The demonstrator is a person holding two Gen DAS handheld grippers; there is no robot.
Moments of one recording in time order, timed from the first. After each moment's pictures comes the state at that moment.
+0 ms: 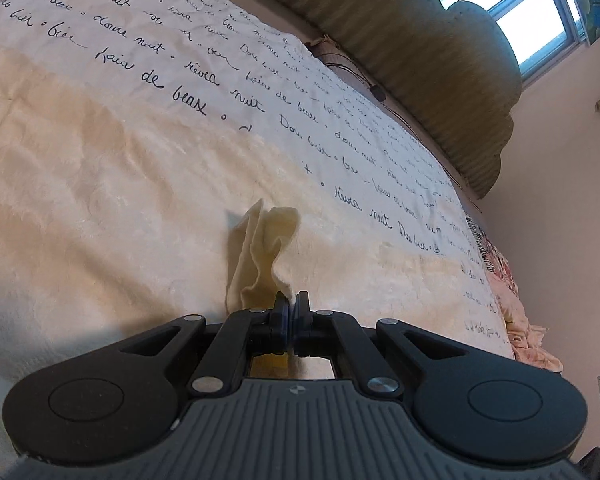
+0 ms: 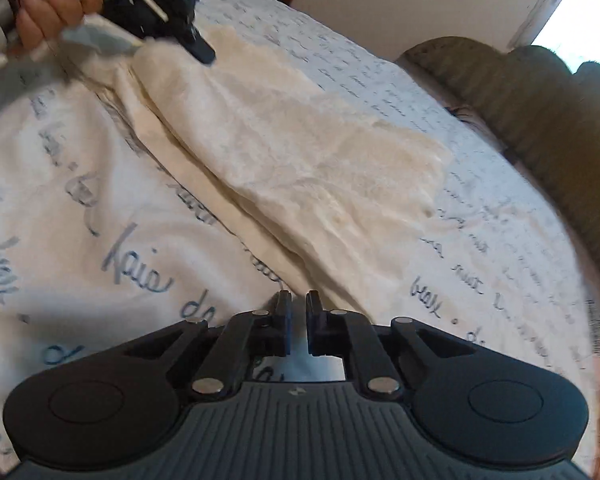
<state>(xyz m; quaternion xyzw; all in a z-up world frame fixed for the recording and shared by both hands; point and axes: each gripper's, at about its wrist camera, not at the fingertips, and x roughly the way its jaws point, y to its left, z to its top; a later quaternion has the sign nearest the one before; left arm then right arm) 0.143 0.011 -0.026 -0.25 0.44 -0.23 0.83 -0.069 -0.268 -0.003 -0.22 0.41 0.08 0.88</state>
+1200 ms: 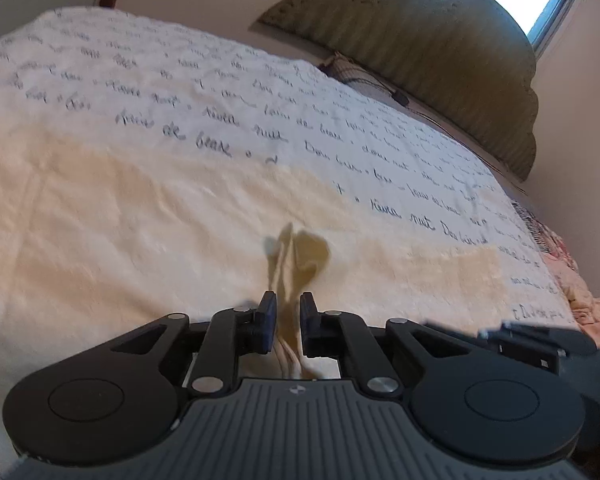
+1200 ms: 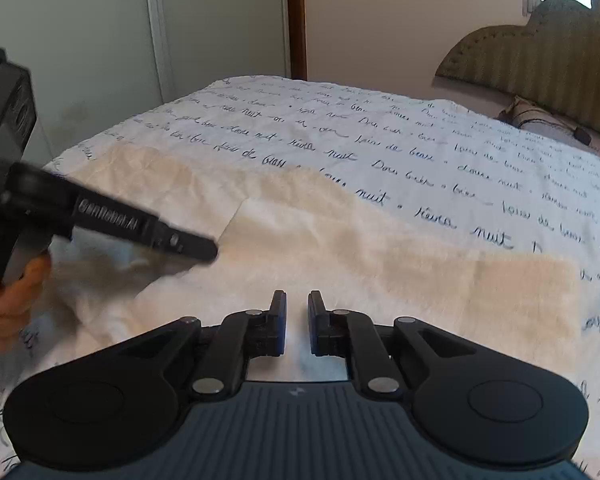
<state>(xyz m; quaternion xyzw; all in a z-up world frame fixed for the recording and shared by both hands) 0.127 -0.001 -0.005 -0.13 0.39 -0.17 0.89 0.050 -0.229 0.001 -0.01 0.37 0.16 0.92</state>
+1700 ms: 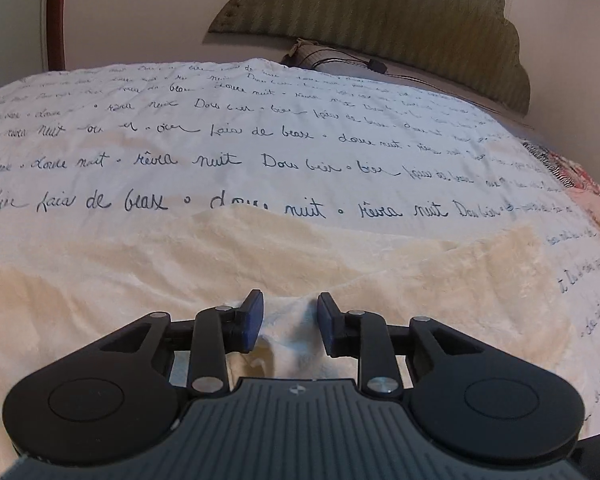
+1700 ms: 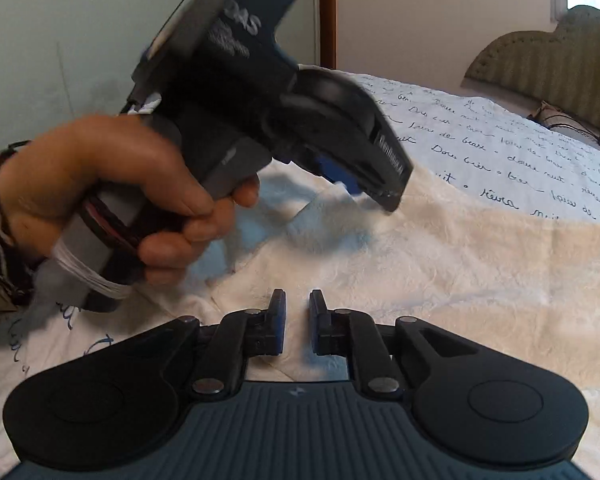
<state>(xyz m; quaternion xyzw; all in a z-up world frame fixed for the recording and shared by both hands) 0.178 -0.070 -0.017 0.00 0.38 -0.20 0.90 0.031 -0.179 -0.016 -0.03 0.36 0.17 0.92</state>
